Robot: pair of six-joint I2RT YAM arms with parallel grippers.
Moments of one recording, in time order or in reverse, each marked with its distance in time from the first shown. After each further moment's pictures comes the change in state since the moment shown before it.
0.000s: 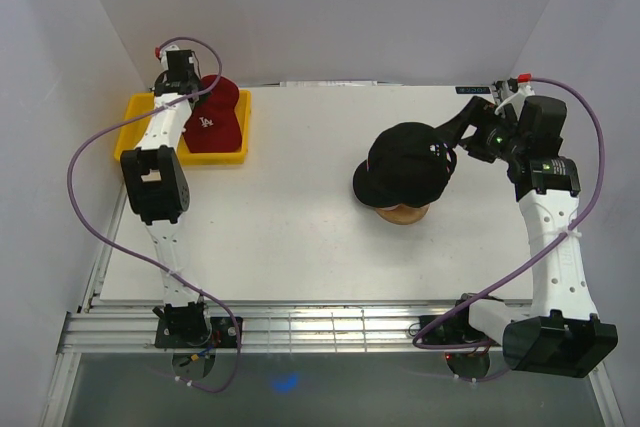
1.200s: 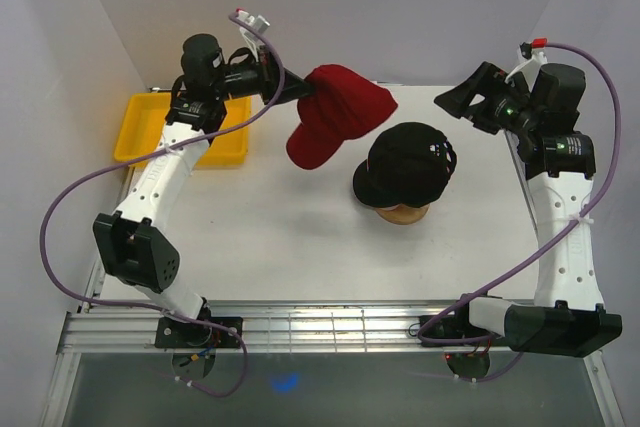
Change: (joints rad) left arm -0.299 -0.606 -0.363 0.417 1.202 -0.023; right arm 0.021 0.101 0.269 -0.041 -0.042 0.060
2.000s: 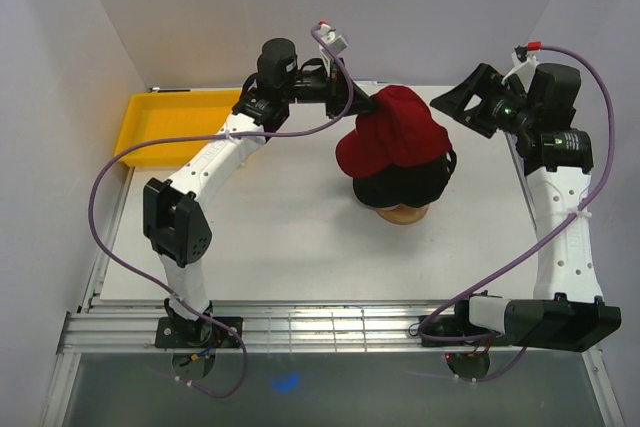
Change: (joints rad) left arm -0.282 0.230 0.146 0.073 0.024 0.136; right arm -0.003 0.017 0.002 -0.029 -0.058 0.052
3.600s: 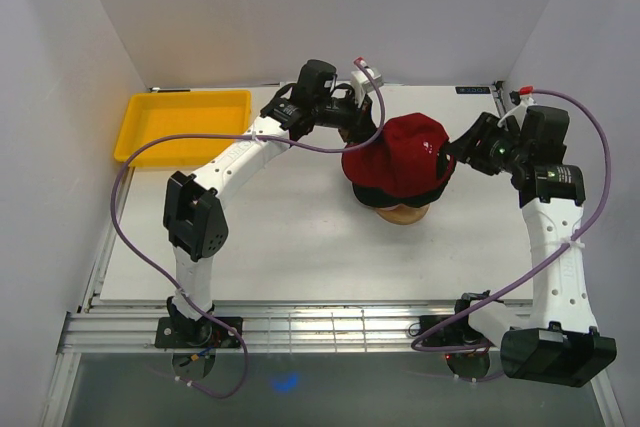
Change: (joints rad) left arm -0.117 0.132 0.111 -0.443 -0.282 0.344; right arm -0.039 -0.161 -0.265 -0.079 0.141 -0.140
